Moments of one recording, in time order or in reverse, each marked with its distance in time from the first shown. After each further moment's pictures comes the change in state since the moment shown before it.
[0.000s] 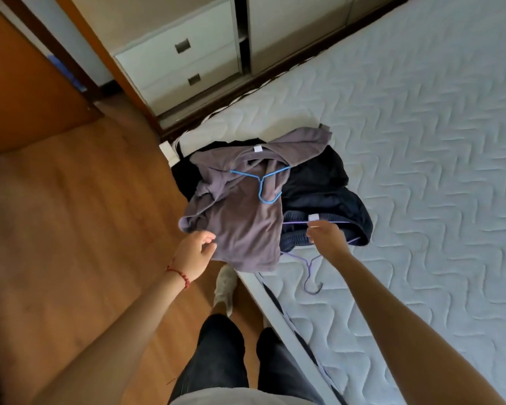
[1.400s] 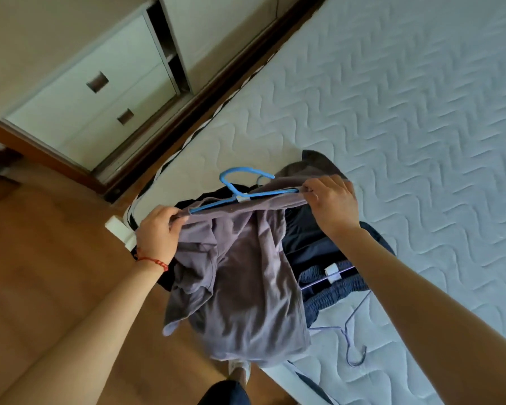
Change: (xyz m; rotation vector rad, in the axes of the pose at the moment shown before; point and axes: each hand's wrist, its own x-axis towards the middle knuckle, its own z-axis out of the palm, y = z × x) left_hand 0.290 0.012 -0.056 0.139 0.301 0.473; right_hand 0.166 -0.113 -0.025 -0.531 0.708 -0.476
